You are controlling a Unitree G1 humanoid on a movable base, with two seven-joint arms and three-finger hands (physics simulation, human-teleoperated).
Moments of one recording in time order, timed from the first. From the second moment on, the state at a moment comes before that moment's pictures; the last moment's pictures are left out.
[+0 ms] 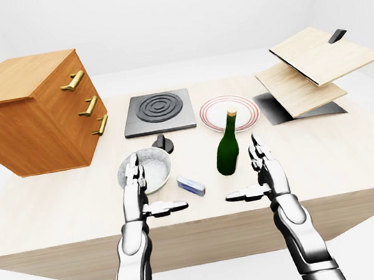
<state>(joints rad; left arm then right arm) -0.01 0.01 0.02 -0.02 -0.01 0.02 -0.02 0.00 0.00 -0.02 -0.02 0.00 0.02 0.02</state>
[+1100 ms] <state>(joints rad) -0.46 0.30 0.33 -0.76 -0.36 0.09 0.14 -0.41 -0.15 -0.12 -0.76 -0.07 0.09 0.09</state>
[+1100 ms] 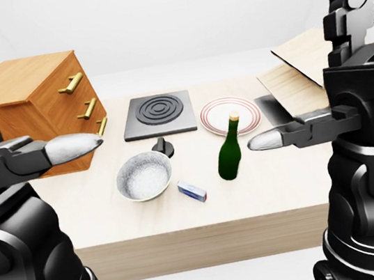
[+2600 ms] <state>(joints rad) -0.50 0.37 0.35 -0.75 -0.48 0.09 0.22 -0.44 -0.17 -0.13 -0.81 -0.12 0.09 0.15</state>
